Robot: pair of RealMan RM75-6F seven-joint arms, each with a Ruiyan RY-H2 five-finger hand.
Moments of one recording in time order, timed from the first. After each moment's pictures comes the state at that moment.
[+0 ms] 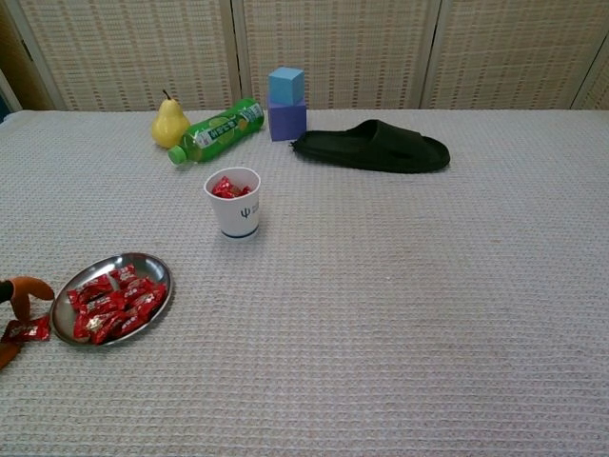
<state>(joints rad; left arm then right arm) -0.19 -1.72 0.08 -0.98 1.57 1.44 0.23 0.05 -1.05 -0.07 -1.63 -1.76 1.55 0.03</state>
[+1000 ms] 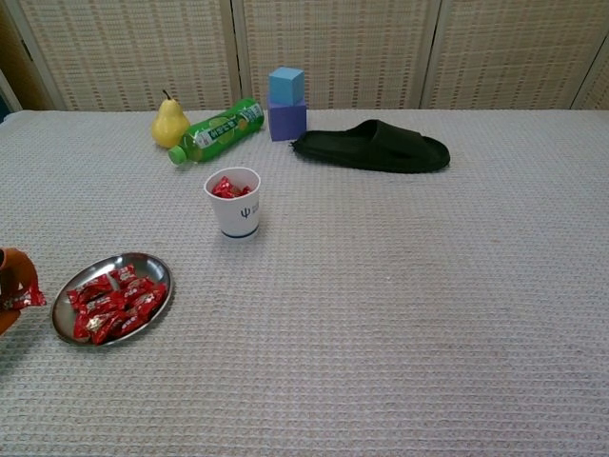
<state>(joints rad) -0.21 -1.66 0.03 -1.09 1.62 1.50 0.18 0.05 -1.06 -0.07 -1.63 -1.75 1.53 0.02</state>
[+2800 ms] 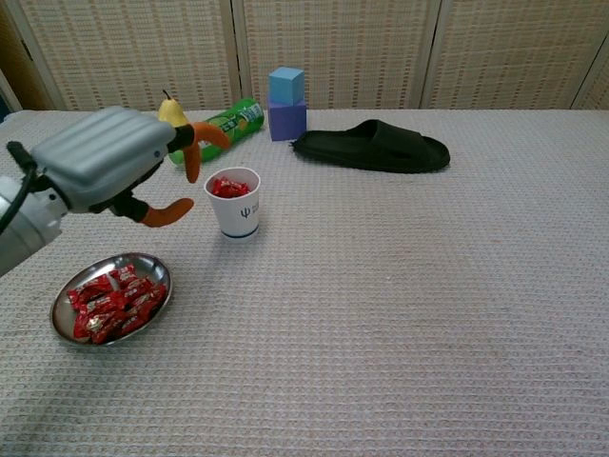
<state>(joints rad) -0.59 -1.63 -0.09 -1.44 1.50 1.30 0.51 0.07 -1.06 -0.04 -1.64 -1.67 1.49 0.03</state>
